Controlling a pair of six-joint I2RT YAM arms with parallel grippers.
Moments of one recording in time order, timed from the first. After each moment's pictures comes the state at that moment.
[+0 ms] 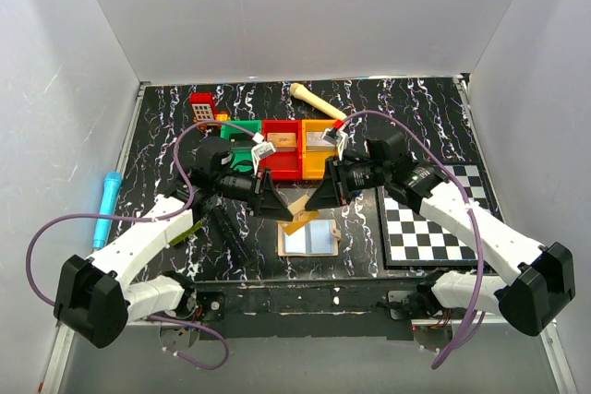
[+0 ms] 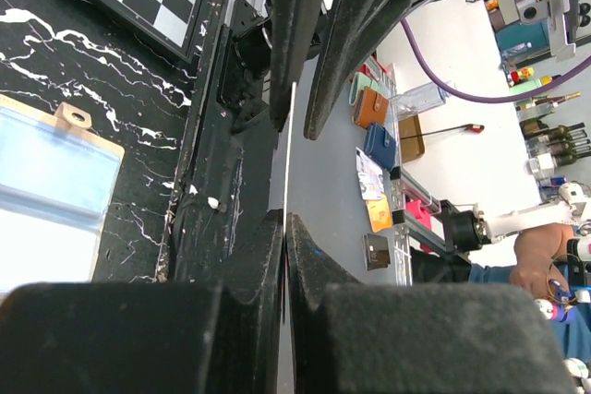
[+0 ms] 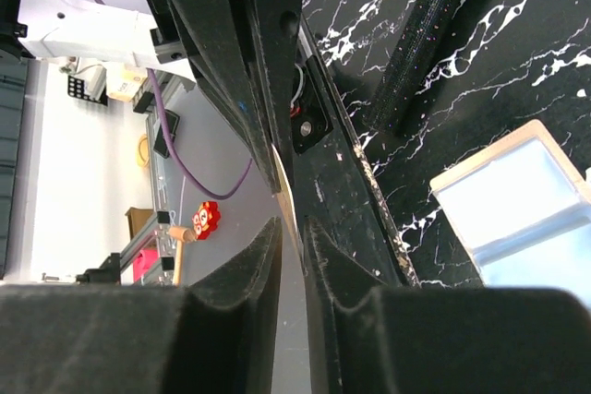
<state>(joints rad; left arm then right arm) -0.51 1.14 0.78 -0.10 1.17 -0.44 0.69 1.18 0.99 -0.32 -0.87 0.49</state>
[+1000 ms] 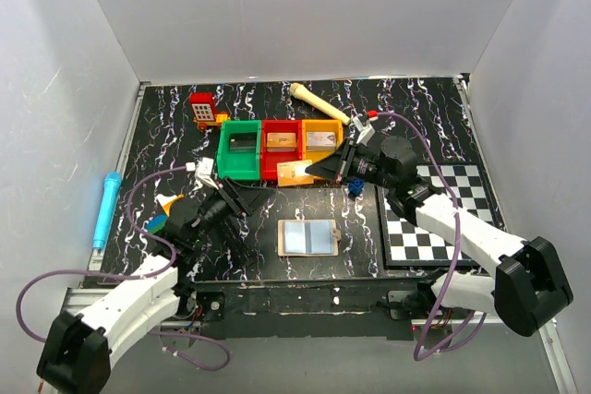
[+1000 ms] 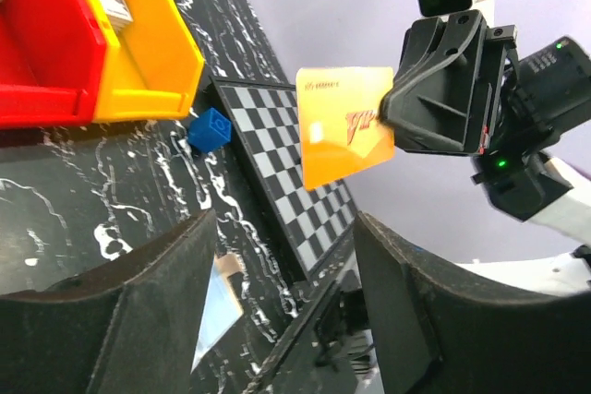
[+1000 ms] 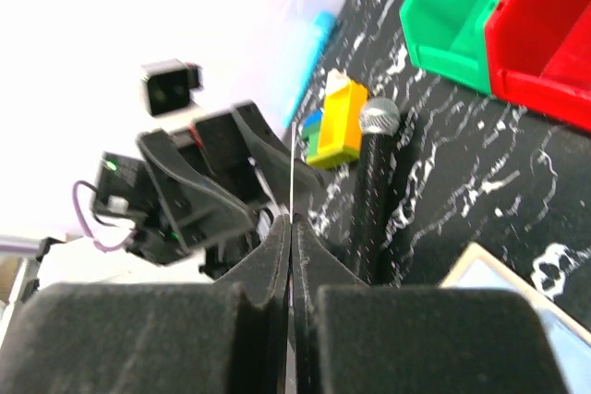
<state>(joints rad) -0.48 0.70 0.25 0.48 0.33 -0.91 0.60 1.18 0.74 0.30 -0.56 0.94</state>
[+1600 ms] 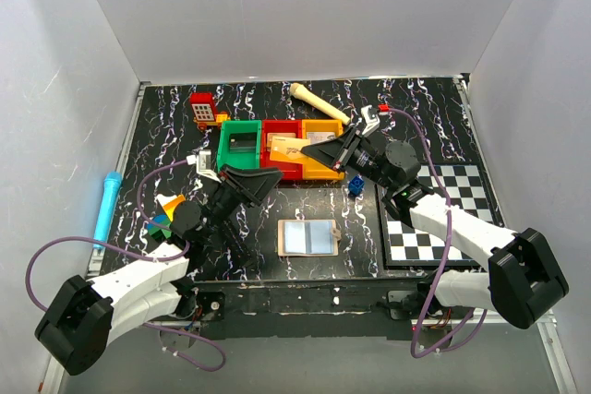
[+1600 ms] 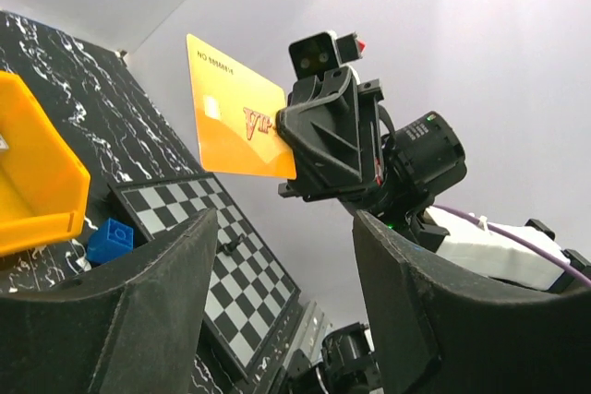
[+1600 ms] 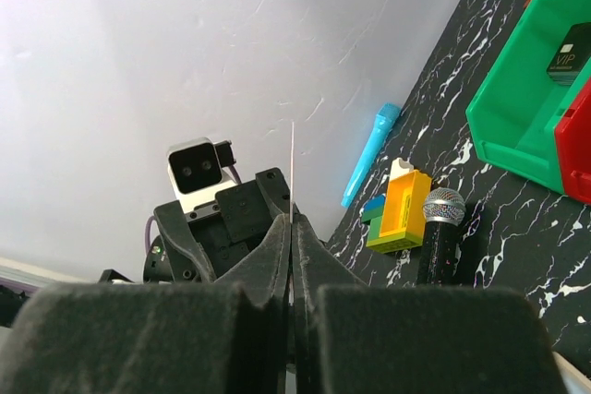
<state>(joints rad) -0.64 0.93 0.26 1.03 0.15 -0.99 0.63 1.23 0.69 0.69 -0.40 1.15</state>
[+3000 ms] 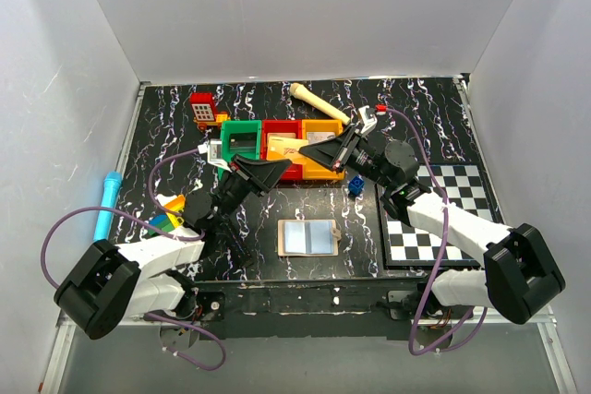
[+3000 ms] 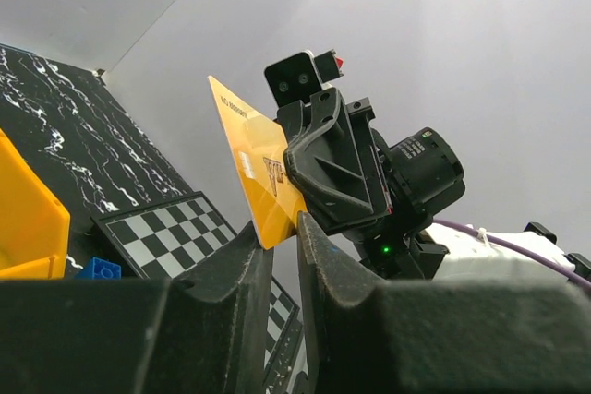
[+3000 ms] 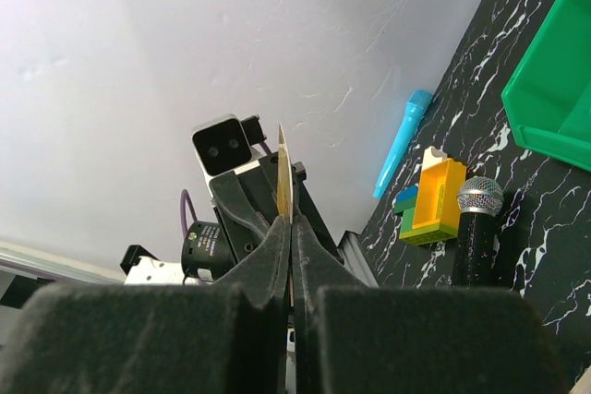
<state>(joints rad) -0.64 1.18 0.34 1.27 0.17 -0.98 0.63 1.26 0.69 0.75 -0.45 1.26</state>
